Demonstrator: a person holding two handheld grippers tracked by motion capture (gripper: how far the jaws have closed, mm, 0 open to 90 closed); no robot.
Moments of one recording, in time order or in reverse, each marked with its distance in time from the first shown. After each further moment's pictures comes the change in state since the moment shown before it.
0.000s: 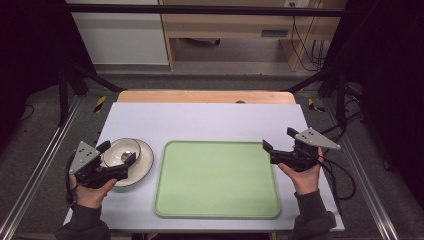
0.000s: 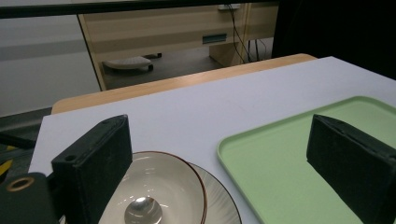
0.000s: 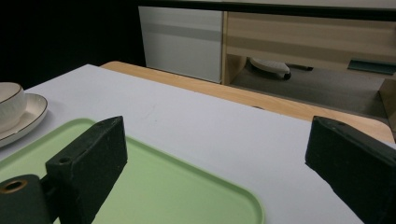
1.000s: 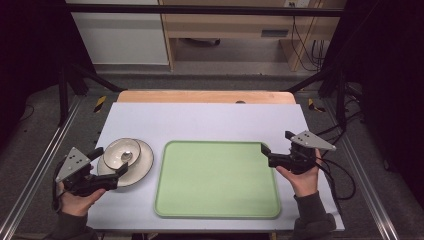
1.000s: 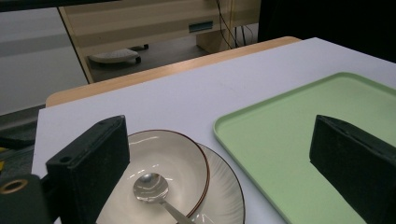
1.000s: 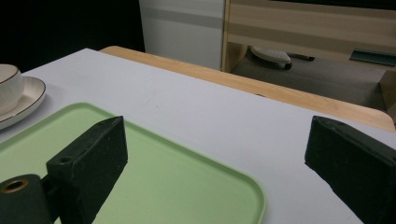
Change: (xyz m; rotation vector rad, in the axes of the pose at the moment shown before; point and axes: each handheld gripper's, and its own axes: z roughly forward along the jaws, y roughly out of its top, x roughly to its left) left arm 0.012 -0.008 -0.023 0.056 -0.054 0.056; right arm 0.005 -0.005 0.001 0.054 -0.001 -0.022
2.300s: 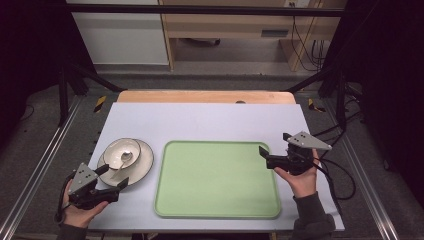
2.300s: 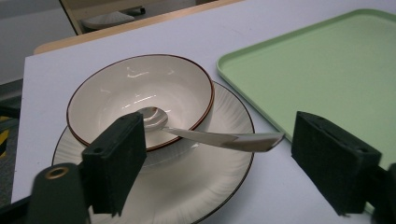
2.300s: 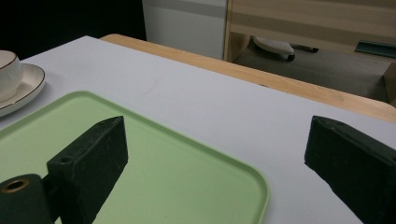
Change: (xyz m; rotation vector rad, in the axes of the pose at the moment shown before) left arm 0.001 -0.050 0.005 0.139 0.001 0.032; right arm 0.003 -0.003 0.004 0.043 0.007 -0.009
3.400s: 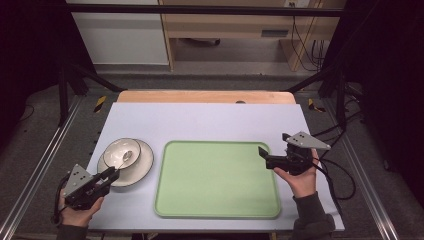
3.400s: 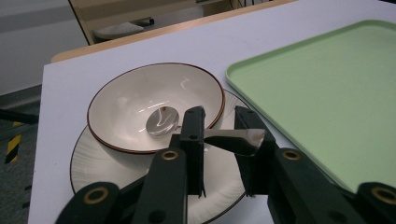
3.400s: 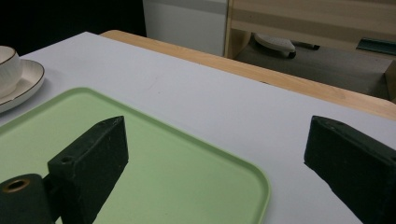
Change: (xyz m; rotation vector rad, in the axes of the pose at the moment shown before) left arm 0.003 -0.002 -0.008 -0.046 0.036 -0.007; right arm 0.001 -0.001 0.002 0.013 0.000 -0.004
